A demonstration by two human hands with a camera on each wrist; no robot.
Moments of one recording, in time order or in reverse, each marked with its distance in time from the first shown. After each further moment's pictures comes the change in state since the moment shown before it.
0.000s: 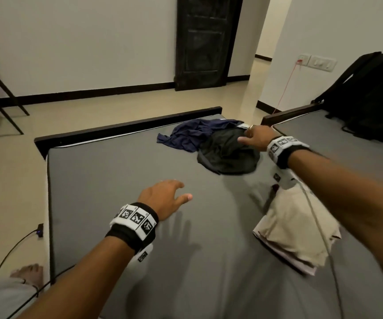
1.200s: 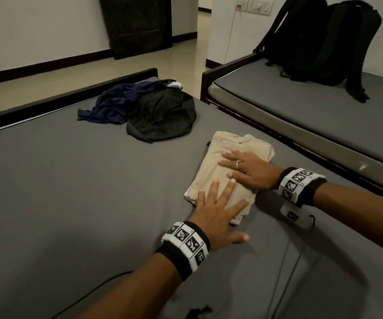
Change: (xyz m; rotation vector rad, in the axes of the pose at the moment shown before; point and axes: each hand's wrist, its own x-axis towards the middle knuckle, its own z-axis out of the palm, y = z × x) left_hand -0.005 0.244 0.190 0.209 -0.246 0.619; right_hand -0.194 0.192 0.127 -0.035 -0.137 -0.316
